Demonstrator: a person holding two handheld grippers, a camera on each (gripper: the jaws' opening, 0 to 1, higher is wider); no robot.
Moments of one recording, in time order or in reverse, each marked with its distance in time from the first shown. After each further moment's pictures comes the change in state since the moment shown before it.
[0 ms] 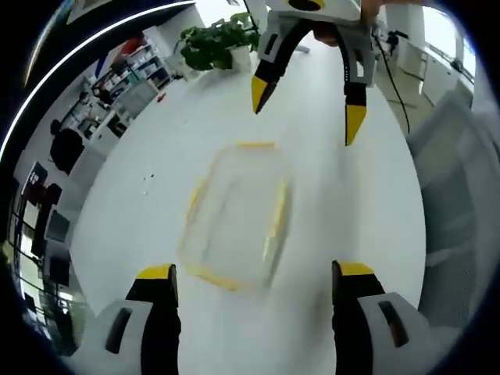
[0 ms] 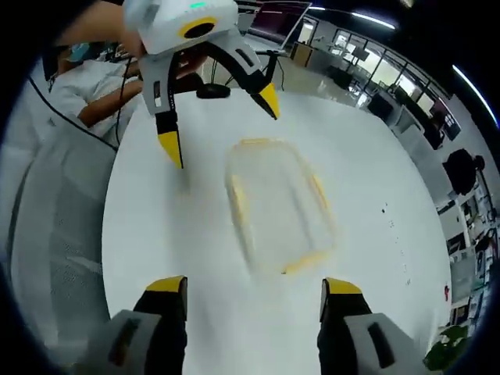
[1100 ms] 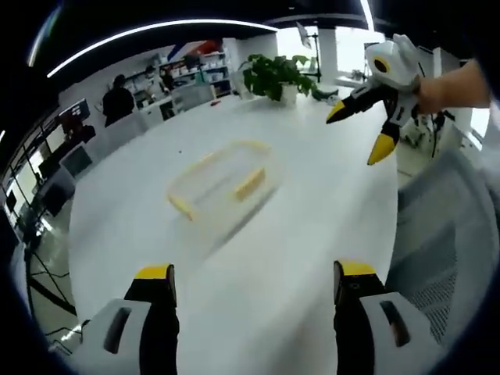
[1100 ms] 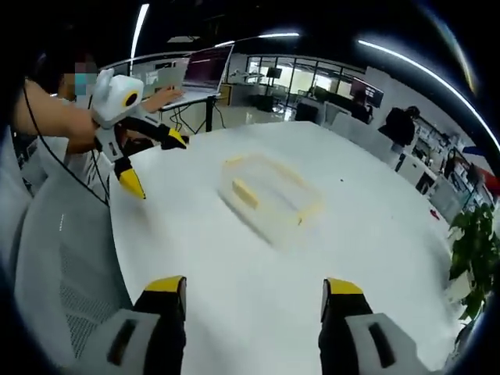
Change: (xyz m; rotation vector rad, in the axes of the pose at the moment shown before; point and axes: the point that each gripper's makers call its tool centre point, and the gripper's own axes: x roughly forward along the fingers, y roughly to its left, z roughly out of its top) left arm -0.047 -0.070 -0.053 -0.392 -0.225 0.122; right arm -0.044 0.069 -0.039 0.369 -0.278 -0.224
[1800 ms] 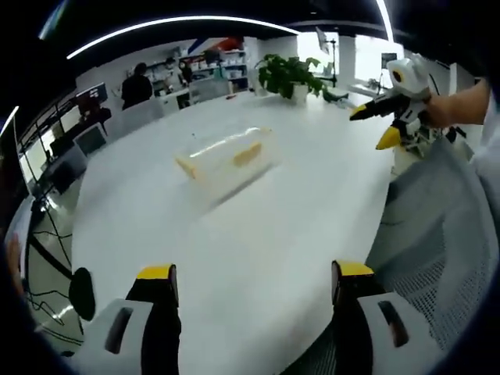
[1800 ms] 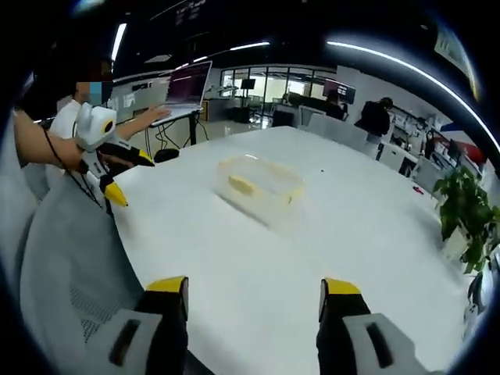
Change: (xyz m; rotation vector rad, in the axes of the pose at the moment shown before) left arm -0.033 -0.026 -0.049 -0.065 0.027 0.051; right arm -0.035 0.013 -0.034 0.155 -0.095 -0.095
